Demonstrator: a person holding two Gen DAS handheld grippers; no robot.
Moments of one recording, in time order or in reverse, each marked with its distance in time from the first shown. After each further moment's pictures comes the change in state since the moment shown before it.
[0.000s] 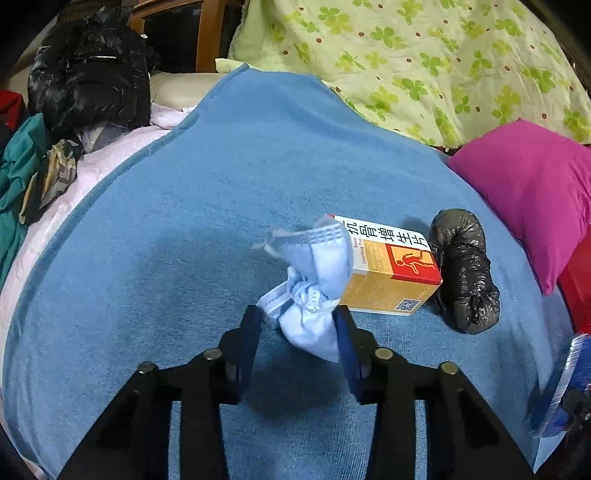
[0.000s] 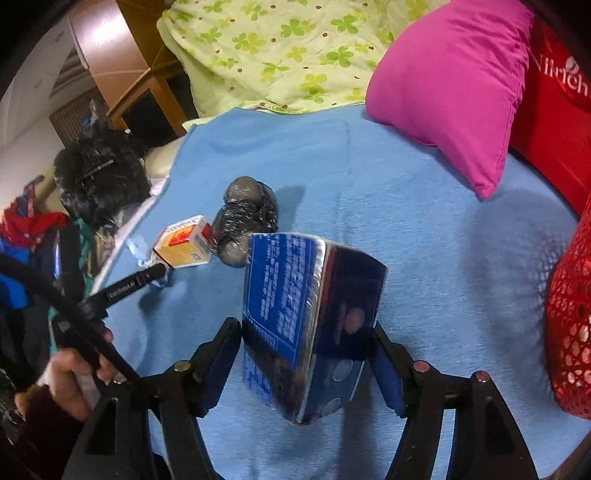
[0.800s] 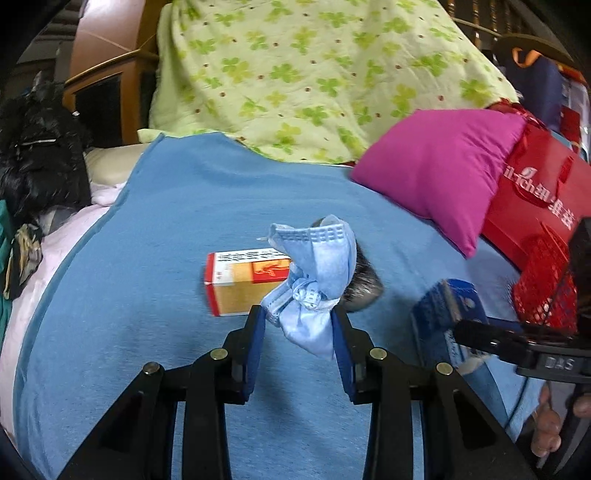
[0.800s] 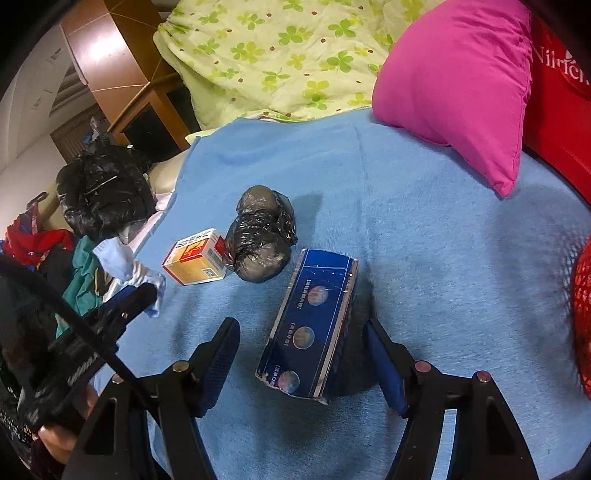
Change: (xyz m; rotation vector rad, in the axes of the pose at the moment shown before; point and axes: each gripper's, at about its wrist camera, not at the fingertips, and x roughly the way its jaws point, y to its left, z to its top) left arm -0.069 -0.060 -0.027 0.260 -0.162 -0.194; right arm 0.021 0.017 0.002 0.032 -0.034 0.006
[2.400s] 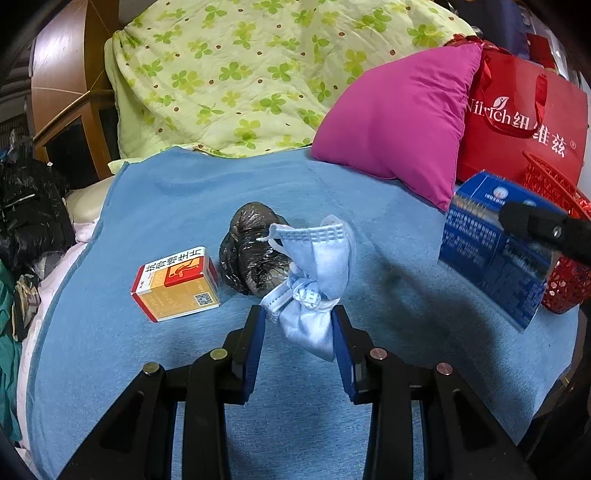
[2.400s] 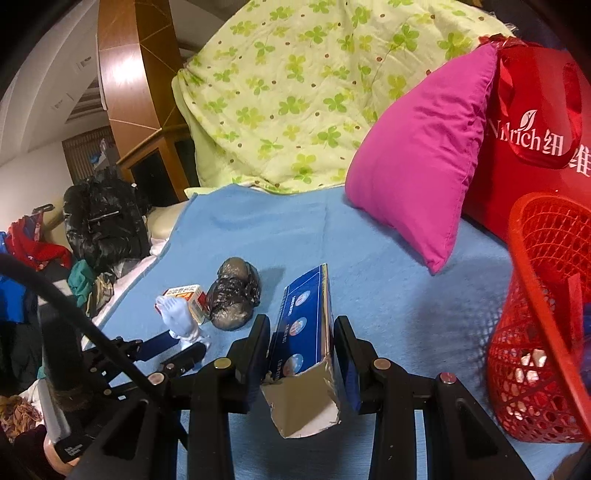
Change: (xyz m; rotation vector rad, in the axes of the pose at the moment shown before) left arm 0.019 -0.091 -0.012 0.202 0.040 0.075; right arm -0.087 -0.033 -0.001 -0.086 -0.292 -0.066
